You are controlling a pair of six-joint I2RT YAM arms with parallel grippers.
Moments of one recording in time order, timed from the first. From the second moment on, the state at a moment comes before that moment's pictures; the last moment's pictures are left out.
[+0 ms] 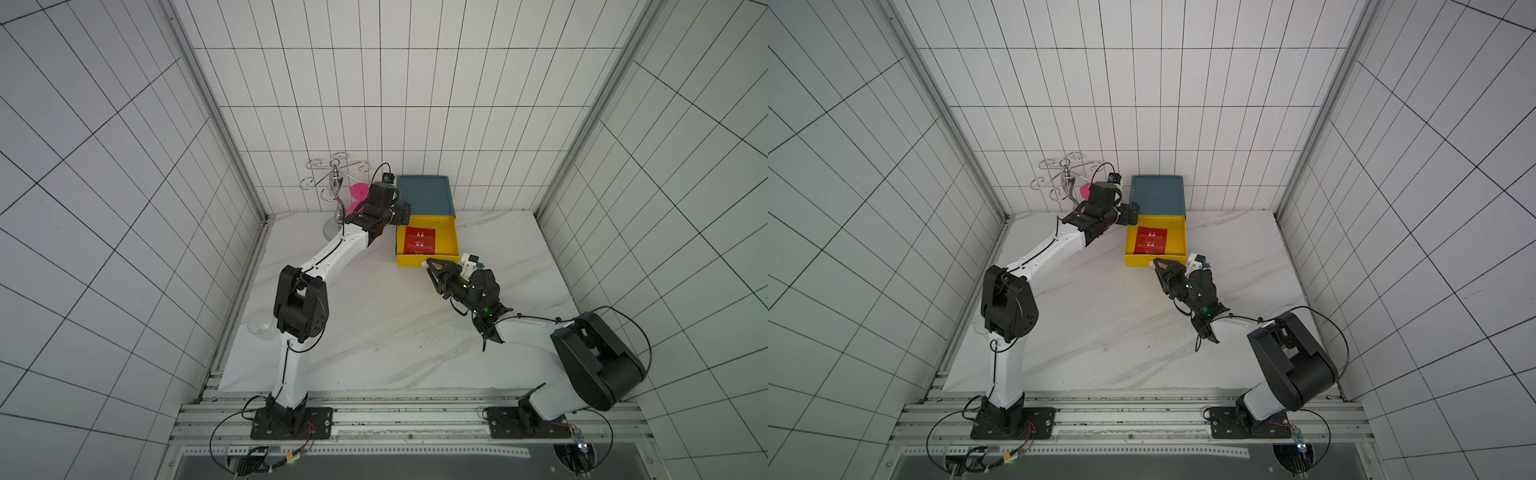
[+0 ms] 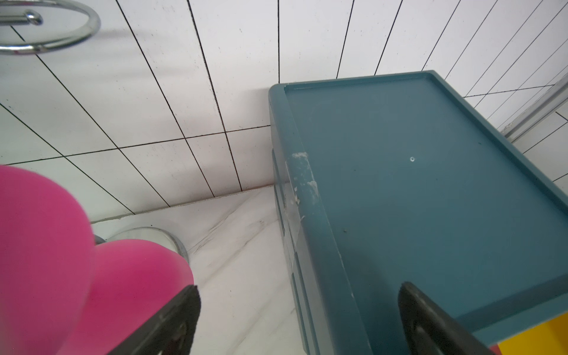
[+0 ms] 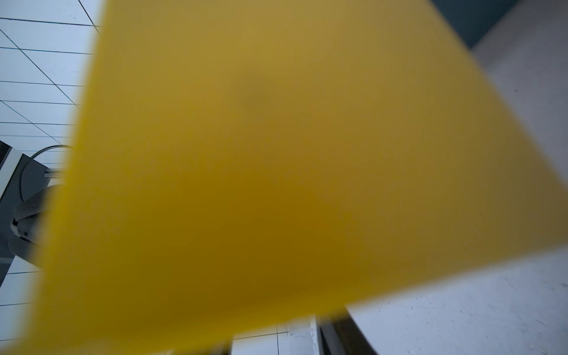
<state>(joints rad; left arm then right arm) -0.48 2.11 1.96 -0.36 -0.12 -0.17 0.52 1.52 0.57 0.85 -0.16 1.51</state>
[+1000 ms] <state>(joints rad) -0.43 1.62 1.45 -0.31 0.07 -0.35 0.41 1.15 1.09 -0.36 -0.24 0.87</state>
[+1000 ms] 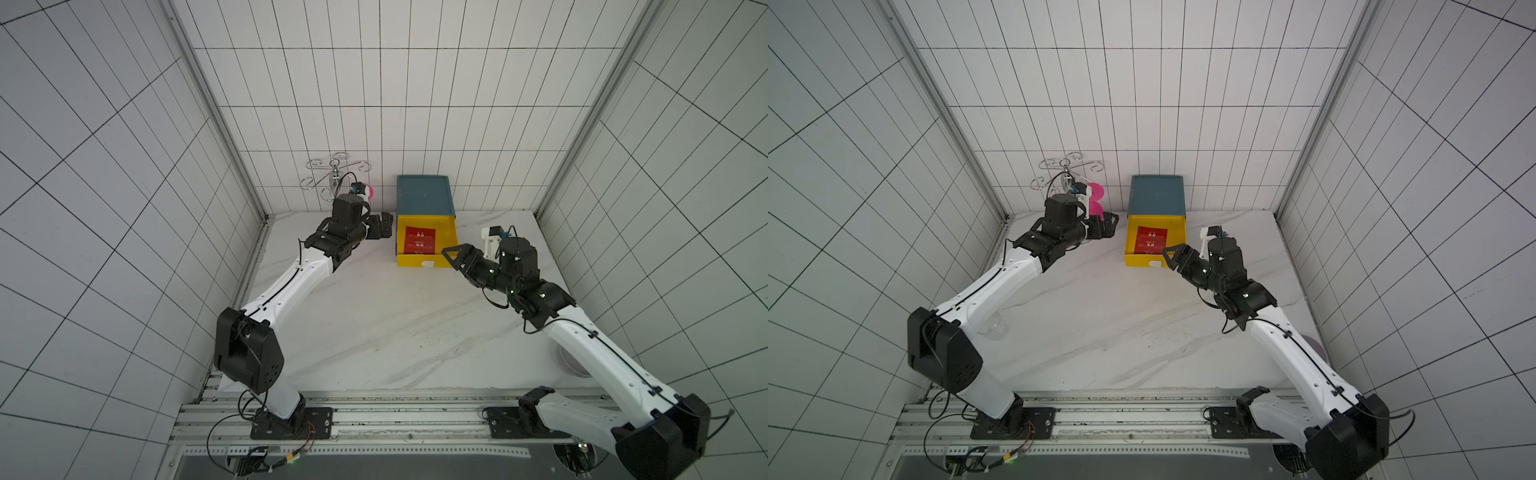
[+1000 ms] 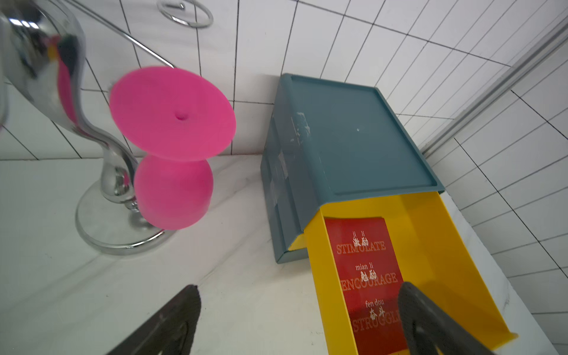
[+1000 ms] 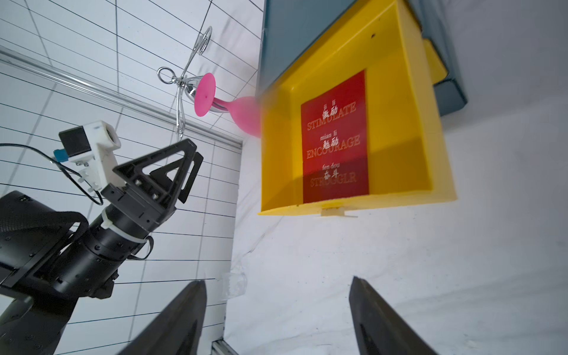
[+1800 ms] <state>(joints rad) -0.43 1.49 1.25 -0.21 0.19 -0.47 0.37 1.66 1.66 -0.79 -0.23 0.52</state>
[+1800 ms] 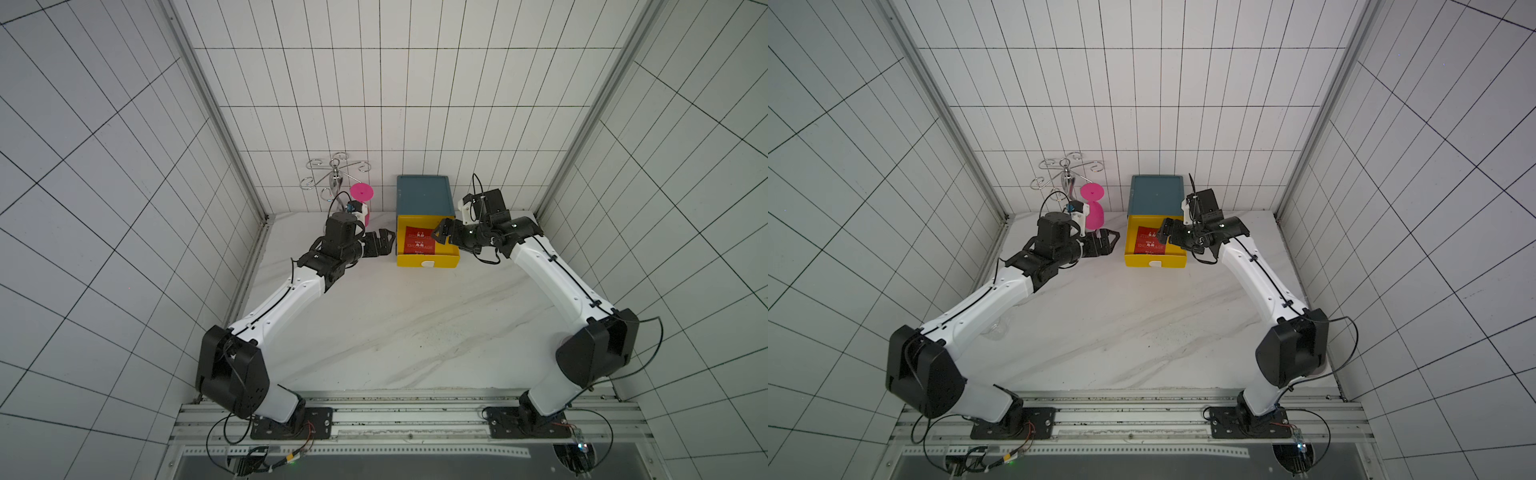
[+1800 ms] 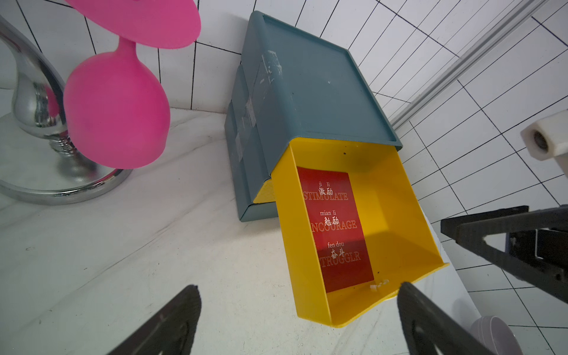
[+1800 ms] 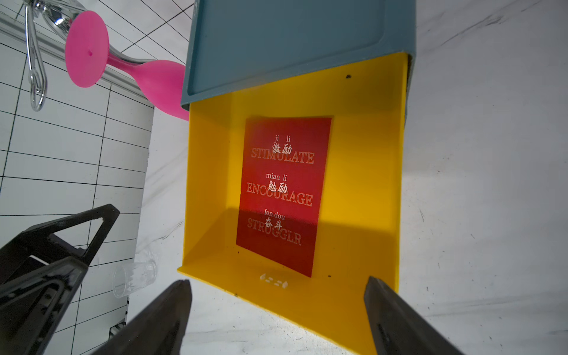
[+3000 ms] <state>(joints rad) -0.43 1.63 1.35 -0.20 0.33 -0.51 0.43 2.01 1.95 -0.85 -0.13 0.52</state>
